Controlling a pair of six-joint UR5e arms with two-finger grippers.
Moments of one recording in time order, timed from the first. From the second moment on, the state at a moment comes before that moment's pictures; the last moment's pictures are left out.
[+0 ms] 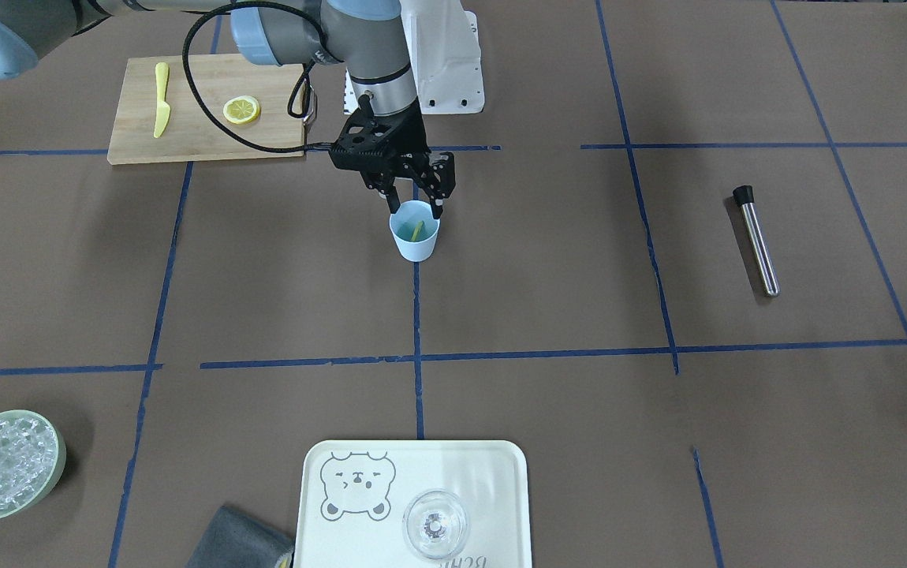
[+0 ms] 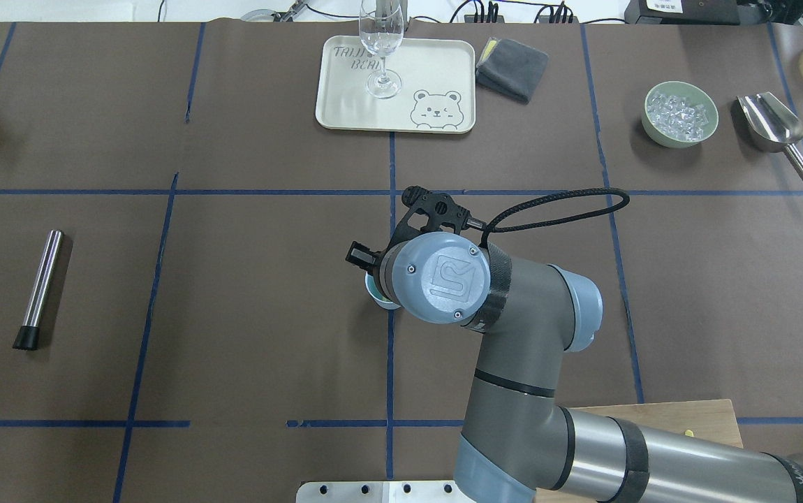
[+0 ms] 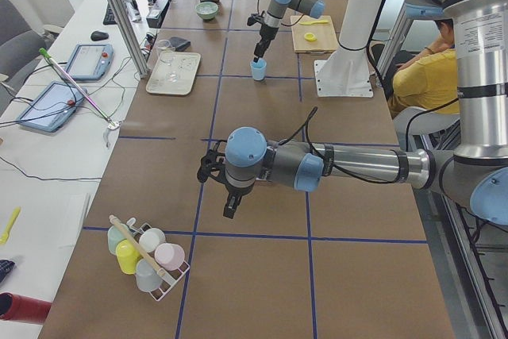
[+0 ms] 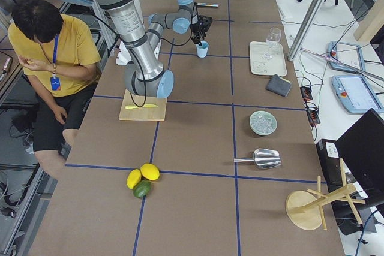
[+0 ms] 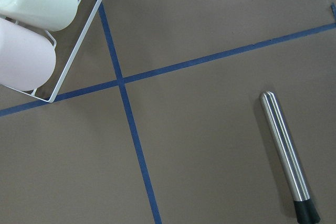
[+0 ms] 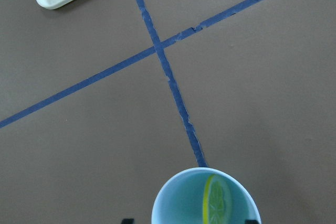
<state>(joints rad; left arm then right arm) -1.56 -1.38 -1.82 -1.76 -2.46 0.08 0.36 -0.88 1.75 -1.46 1.53 1.73</state>
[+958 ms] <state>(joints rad) -1.36 -1.45 -1.79 -1.86 -2.46 -0.09 0.63 -1.29 2.08 -1.46 1.92 1.44</state>
